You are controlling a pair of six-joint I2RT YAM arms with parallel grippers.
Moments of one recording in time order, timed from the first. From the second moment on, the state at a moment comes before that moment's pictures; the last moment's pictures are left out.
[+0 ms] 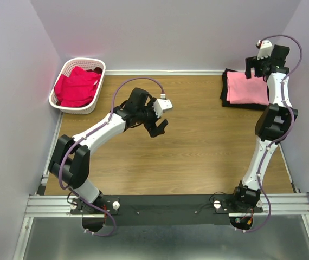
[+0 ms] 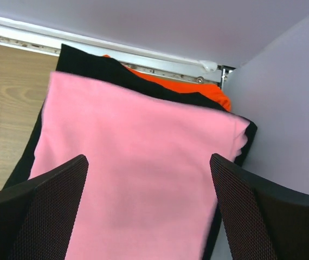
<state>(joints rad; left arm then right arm) -0.56 1.60 1.19 -0.34 0.51 0.44 -0.29 2.35 2.28 -0.49 -0.27 -0.41</state>
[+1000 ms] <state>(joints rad) -0.25 1.34 1.19 -0.33 0.16 0.27 -0.05 1.68 1.45 -0.56 -0.49 -0.11</state>
